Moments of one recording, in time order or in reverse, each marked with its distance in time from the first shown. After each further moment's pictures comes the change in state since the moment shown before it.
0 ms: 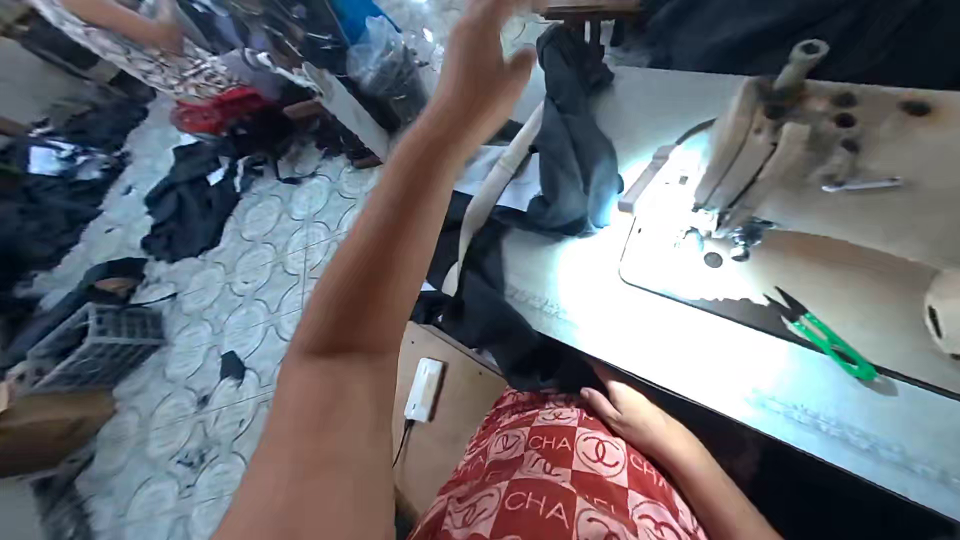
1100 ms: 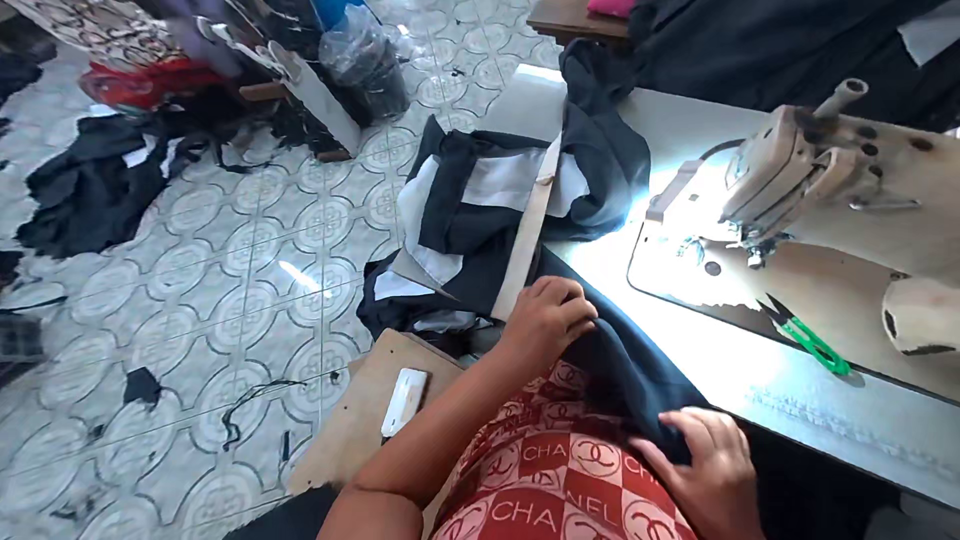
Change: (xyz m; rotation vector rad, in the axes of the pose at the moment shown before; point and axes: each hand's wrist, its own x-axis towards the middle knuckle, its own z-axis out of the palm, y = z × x) left_hand -0.232 0.007 0.129 -0.194 -0.005 0.226; right_hand -0.080 0.004 0.031 -0.566 1.070 -0.192
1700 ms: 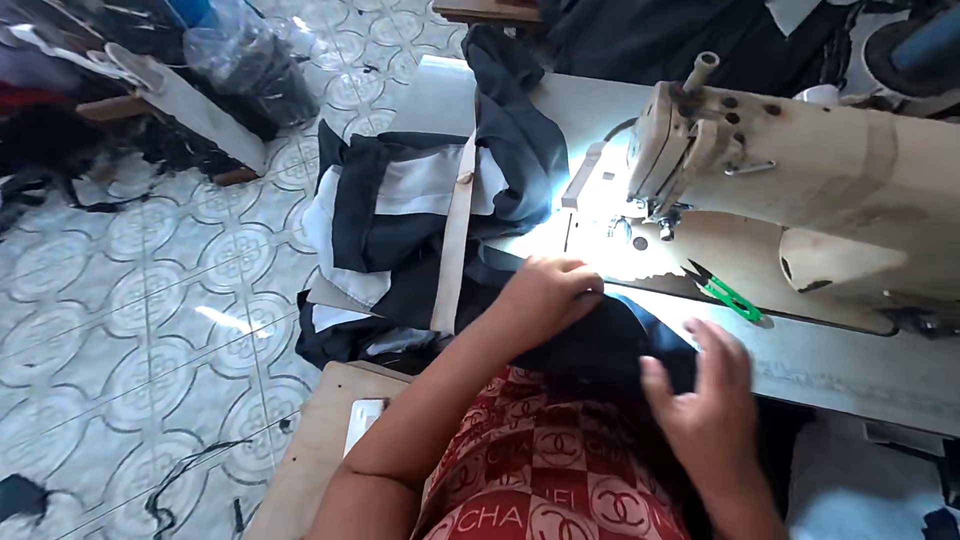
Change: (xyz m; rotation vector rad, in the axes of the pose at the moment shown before) left_hand 0.078 0.032 0.018 -0.099 -0.170 0.294; right_hand 0.062 -0.010 -0.049 -0.119 0.092 0.208
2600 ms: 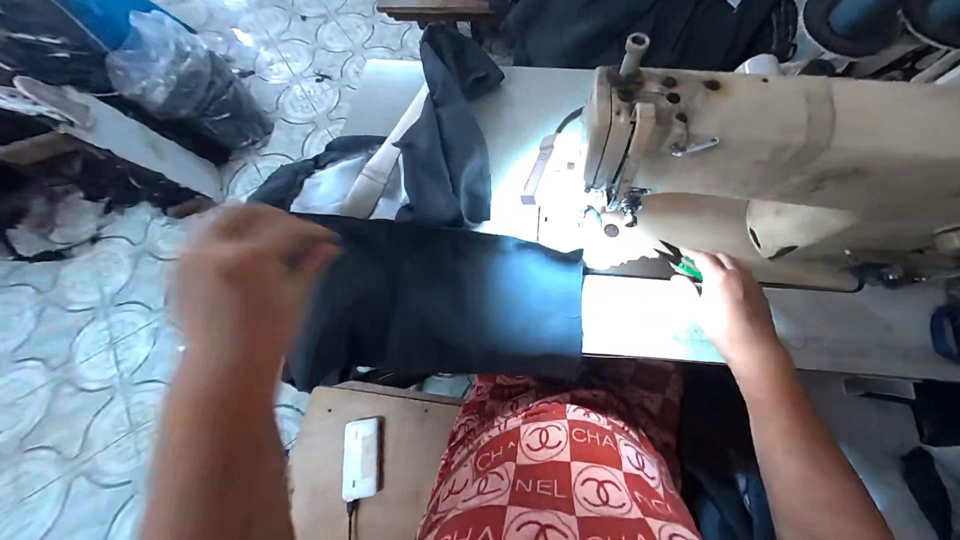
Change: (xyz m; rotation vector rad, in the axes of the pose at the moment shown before) left_hand -0.087 -0.066 -0.170 0.477 0.000 -0.444; right_hand 0.070 0.100 0.009 -0.178 -0.232 0.160
